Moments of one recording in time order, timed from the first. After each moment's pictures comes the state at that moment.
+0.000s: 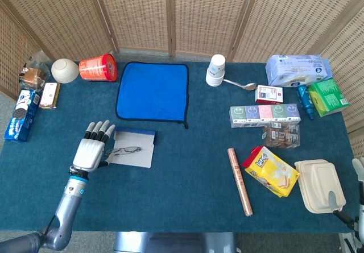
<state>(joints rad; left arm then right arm) -0.43 -1.68 -0.12 -1.27 1.34 1.22 0.41 -0.15 -1.19 0.08 -1.61 -1.64 1.85 0.16</state>
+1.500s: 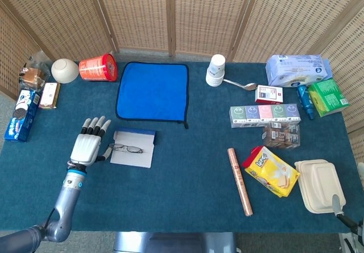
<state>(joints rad) -0.47 -1.68 -0.16 -1.22 1.27 1.16 0.39 -0.18 -1.19 0.08 -1.62 -1.64 1.88 0.15</state>
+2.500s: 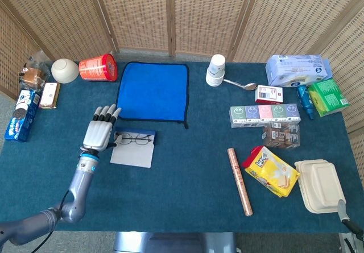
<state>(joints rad) -0.61 -1.75 -0.25 -1.12 1.16 1.05 0.40 -0.21 -1.19 0.07 -1.63 -1.64 1.90 0.13</state>
